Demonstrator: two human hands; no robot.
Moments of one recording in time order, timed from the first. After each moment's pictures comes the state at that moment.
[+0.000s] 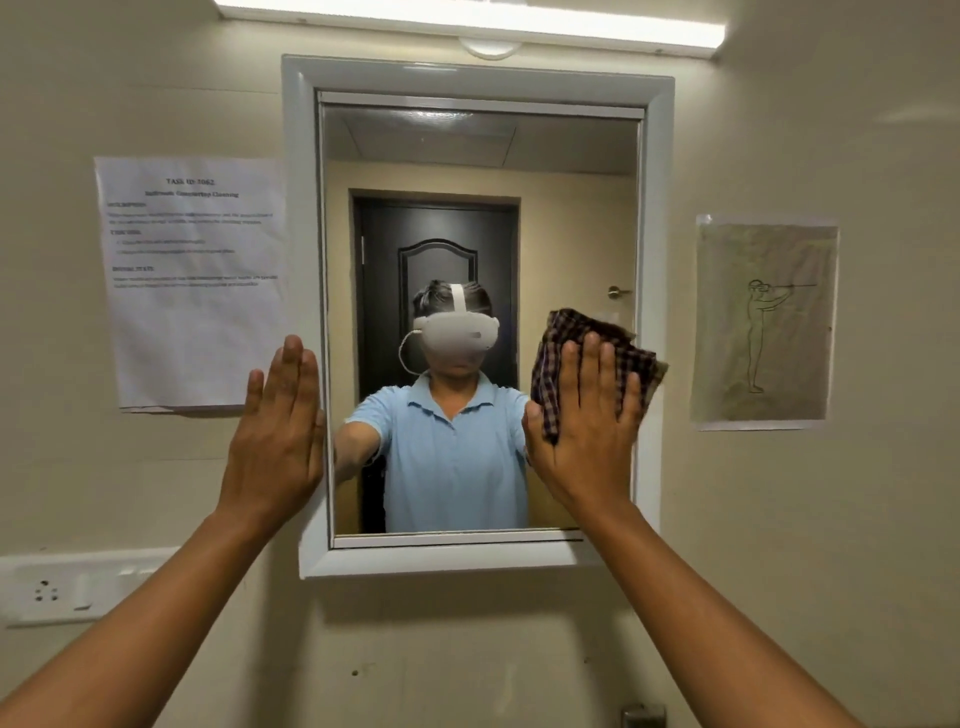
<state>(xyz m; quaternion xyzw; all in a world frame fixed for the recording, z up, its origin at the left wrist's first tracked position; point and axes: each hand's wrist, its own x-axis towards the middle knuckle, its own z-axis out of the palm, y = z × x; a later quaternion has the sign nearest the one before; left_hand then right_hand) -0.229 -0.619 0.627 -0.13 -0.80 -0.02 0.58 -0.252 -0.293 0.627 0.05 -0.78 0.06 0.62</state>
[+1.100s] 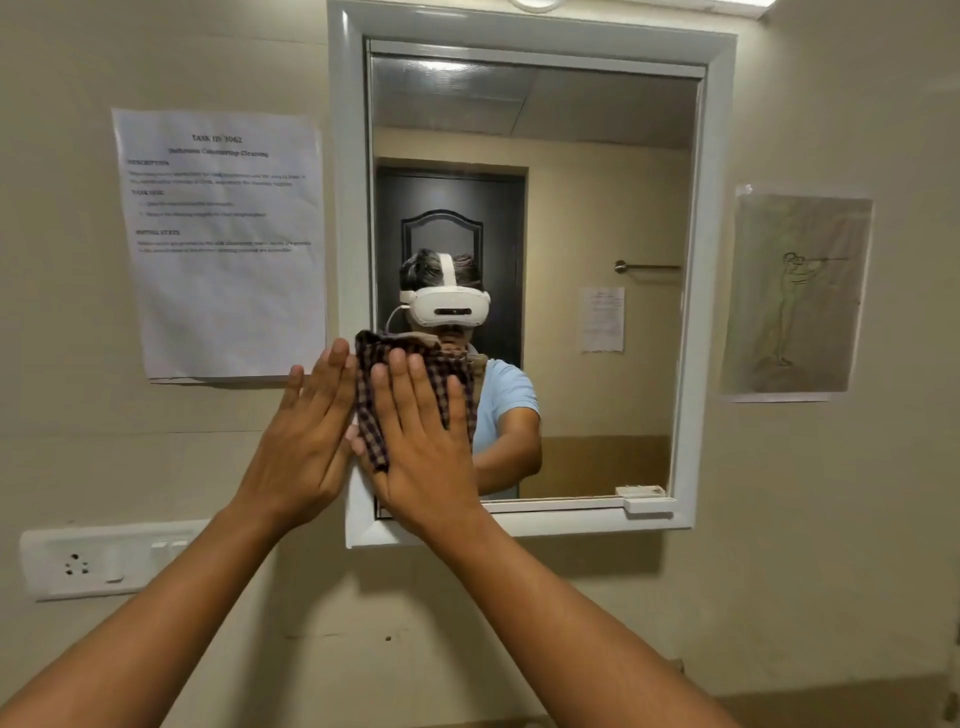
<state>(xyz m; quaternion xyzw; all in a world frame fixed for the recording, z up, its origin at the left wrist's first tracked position) -0.222 -0.653 0.607 -0.26 -0.81 -0.02 0.52 -0.236 -0.491 0.591 0.22 -0.80 0.01 0.56</state>
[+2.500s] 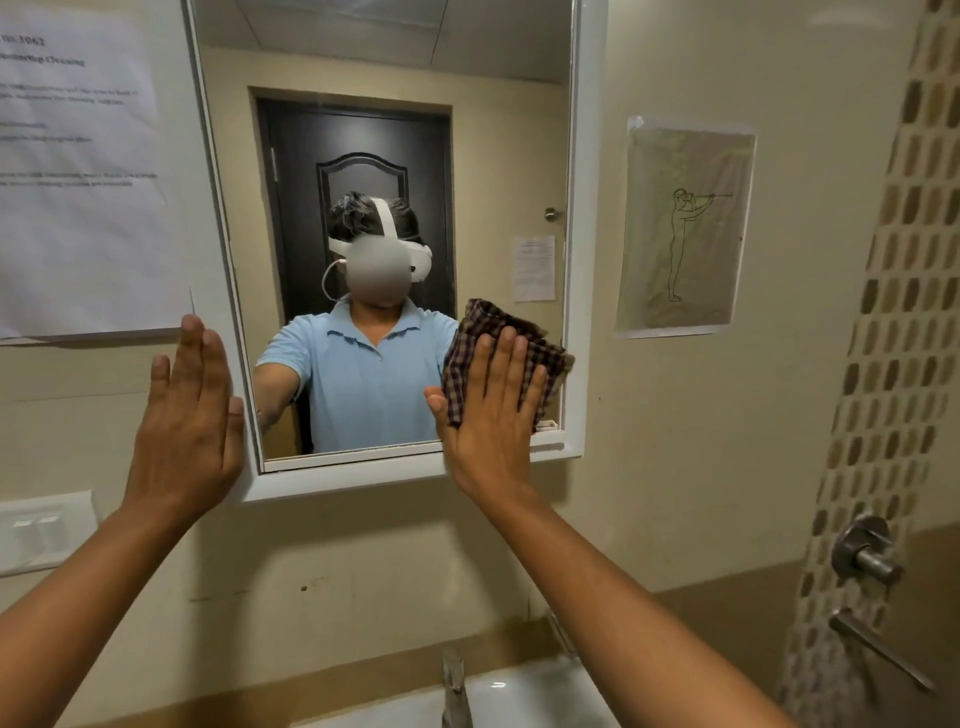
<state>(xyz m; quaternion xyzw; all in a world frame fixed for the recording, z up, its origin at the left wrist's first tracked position) -0.226 -0.624 0.571 -0.17 -0.82 -0.06 0.54 -0.236 -0.332 0.545 0.02 -0.81 0.10 0.57</state>
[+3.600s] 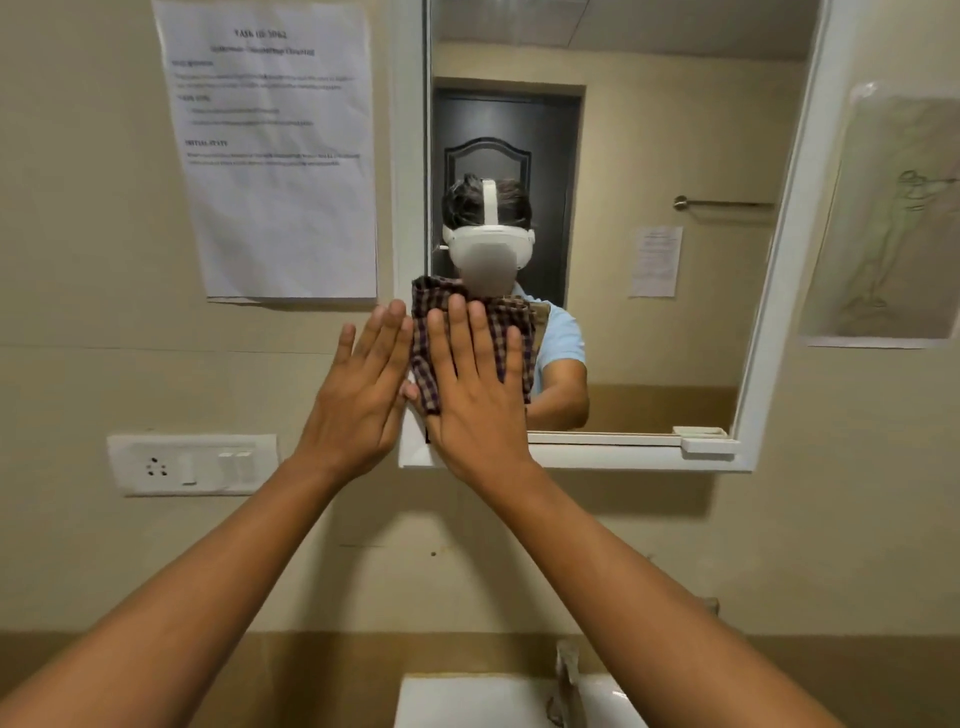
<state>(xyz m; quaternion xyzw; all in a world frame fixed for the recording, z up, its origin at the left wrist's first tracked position) -0.223 -0.655 0.570 -0.24 -0.81 -0.01 0.53 -0.233 -0.494 0.569 0.18 -0.81 0.01 0.56</state>
